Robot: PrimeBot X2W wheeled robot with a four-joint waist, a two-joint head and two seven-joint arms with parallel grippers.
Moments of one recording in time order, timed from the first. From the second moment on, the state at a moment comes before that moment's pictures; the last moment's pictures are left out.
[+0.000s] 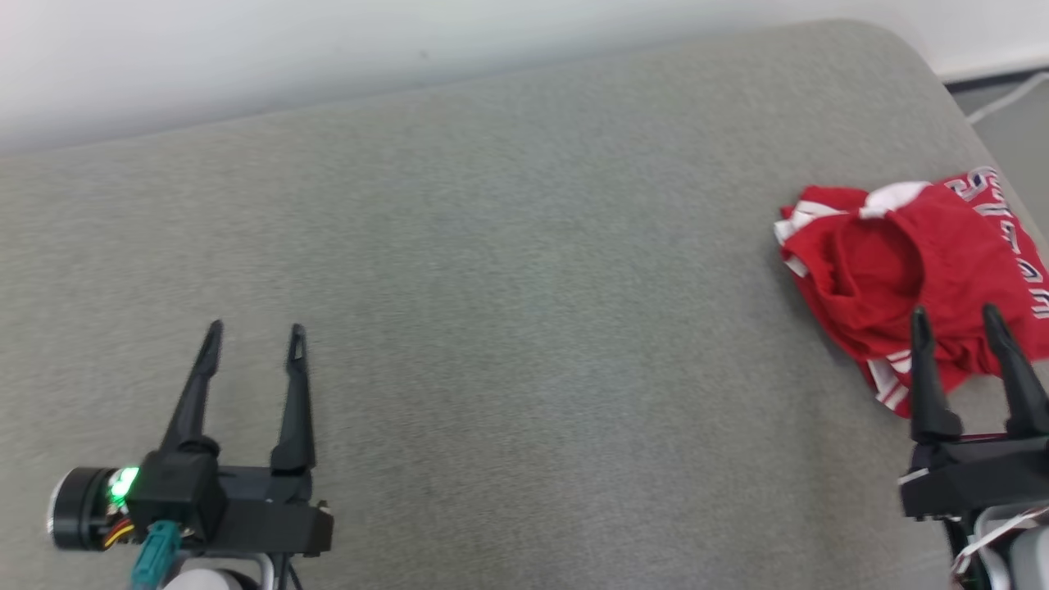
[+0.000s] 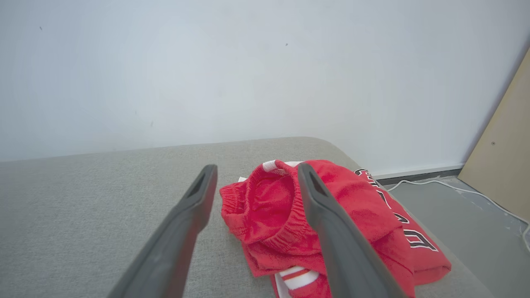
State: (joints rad) left arm -0.31 0.38 -0.43 -0.16 -0.33 0.44 -0.21; right arm -0.17 -0.31 0.06 0.02 0.26 0.13 -0.18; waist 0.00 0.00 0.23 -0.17
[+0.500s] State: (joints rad) left arm -0.20 0.33 -0.33 -0.11 -0.40 0.40 -0.26; right arm -0.08 -0.17 0.11 -0.06 0.19 0.13 -0.18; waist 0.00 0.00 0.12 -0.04
